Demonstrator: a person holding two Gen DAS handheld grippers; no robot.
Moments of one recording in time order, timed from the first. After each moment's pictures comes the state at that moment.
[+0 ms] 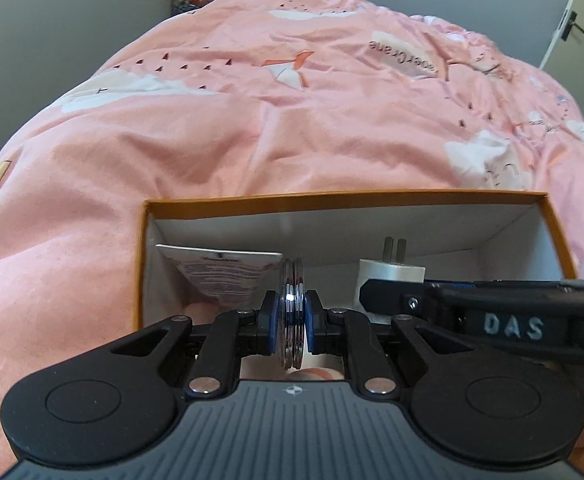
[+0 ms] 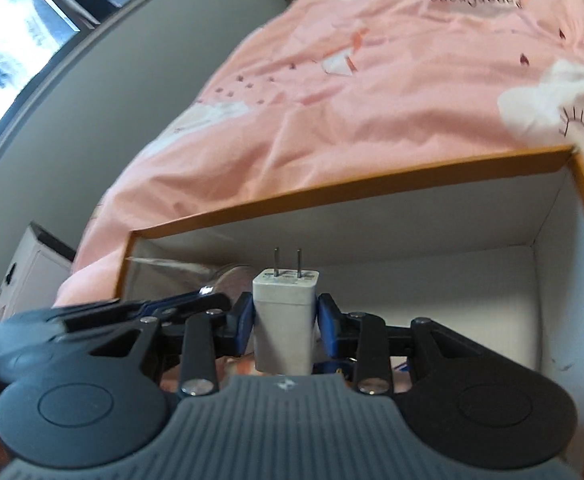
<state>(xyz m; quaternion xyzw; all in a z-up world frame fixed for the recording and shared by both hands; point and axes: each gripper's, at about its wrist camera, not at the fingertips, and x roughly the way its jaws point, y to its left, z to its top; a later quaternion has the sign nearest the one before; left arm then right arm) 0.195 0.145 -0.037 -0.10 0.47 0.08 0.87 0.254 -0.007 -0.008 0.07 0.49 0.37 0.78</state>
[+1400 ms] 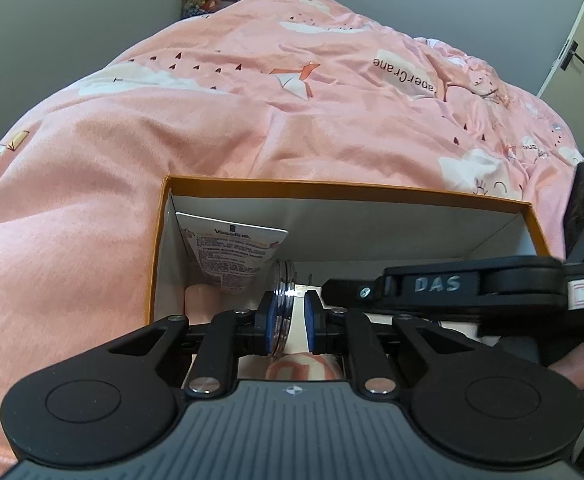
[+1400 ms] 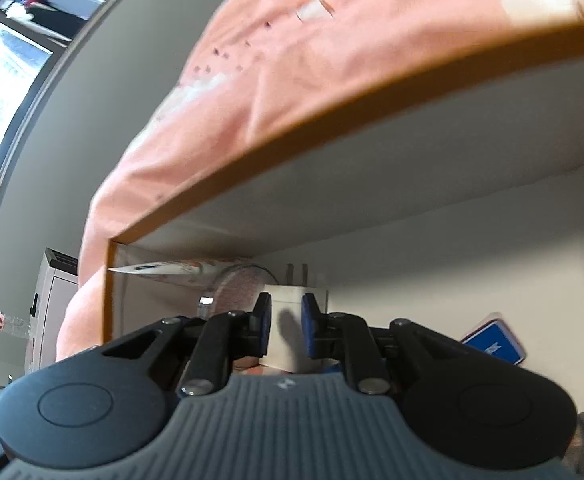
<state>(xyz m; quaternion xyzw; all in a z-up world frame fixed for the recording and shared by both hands) 0.167 0.148 -0.034 -0.14 0.44 0.08 0.89 0.267 0.002 -0.042 0.14 0.55 0.37 0.74</state>
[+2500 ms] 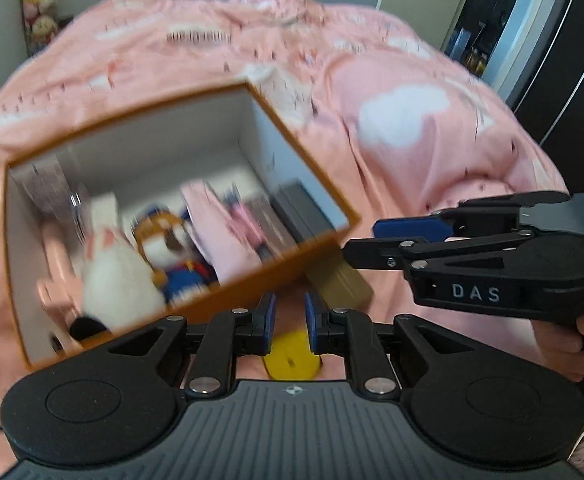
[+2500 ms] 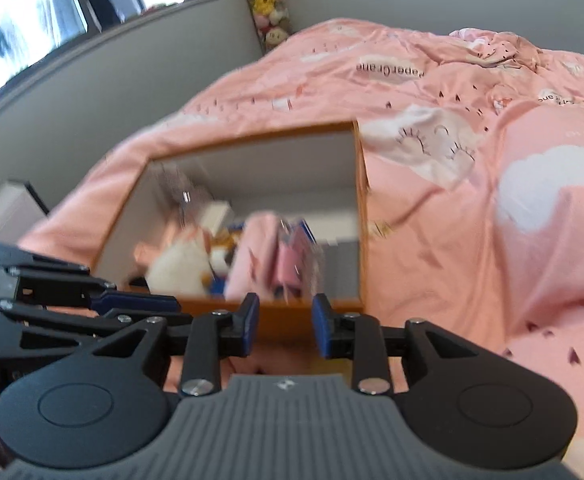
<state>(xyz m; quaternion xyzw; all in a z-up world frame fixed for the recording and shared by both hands) 0.053 -0.006 0.004 -0.03 0.47 -0.12 0.87 0.085 -0.175 0.050 -0.03 0.40 0.32 0.86</state>
